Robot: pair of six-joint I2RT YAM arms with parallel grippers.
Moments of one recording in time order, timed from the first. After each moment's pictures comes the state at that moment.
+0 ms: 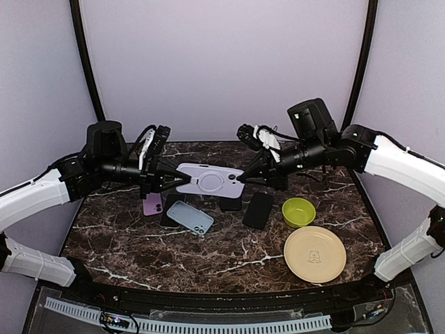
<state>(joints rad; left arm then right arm) -0.67 1.14 0.95 -0.13 0.82 0.13 0.89 1.38 1.37 -0.60 -0.44 -0.30</state>
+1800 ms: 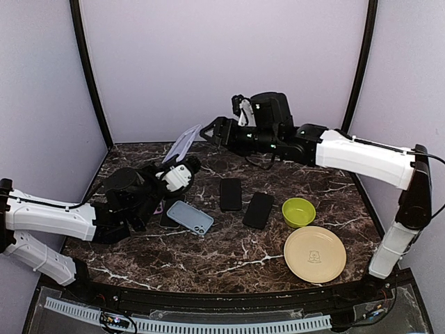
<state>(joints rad) -1.06 1.27 0.65 0.71 -0.71 1.01 0.91 1.72 1.54 -0.14 -0.08 0.75</state>
